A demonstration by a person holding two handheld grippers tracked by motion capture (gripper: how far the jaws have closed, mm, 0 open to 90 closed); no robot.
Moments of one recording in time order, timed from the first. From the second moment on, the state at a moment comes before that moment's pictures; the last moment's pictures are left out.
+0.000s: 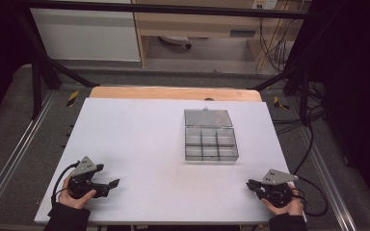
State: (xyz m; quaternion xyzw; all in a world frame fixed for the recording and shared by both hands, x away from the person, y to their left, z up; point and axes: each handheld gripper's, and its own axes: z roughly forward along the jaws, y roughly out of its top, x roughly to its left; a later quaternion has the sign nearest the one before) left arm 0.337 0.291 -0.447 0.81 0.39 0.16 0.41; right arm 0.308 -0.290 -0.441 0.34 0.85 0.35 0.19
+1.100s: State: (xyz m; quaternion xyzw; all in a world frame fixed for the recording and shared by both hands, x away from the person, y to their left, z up) left arm 0.337 0.291 -0.447 0.81 0.39 0.16 0.41; right arm 0.307 -0.299 -0.437 0.37 0.83 0.36 0.22
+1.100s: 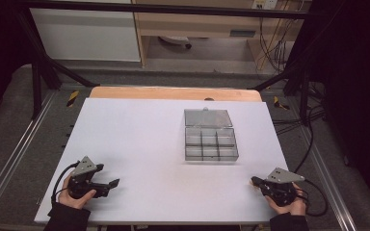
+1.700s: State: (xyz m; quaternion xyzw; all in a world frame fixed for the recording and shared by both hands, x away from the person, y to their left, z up) left arm 0.337 0.291 -0.447 0.81 0.39 0.16 0.41; right arm 0.308 -0.298 -0.433 0.37 0.82 0.37 0.22
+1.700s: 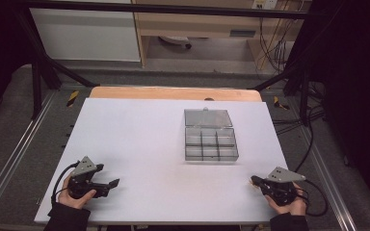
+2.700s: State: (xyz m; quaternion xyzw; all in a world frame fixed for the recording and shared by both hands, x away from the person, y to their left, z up) left arm 0.338 0.291 -0.448 0.81 0.39 0.16 0.41; right arm 0.310 -0.294 -0.418 0.38 0.81 0.40 0.21
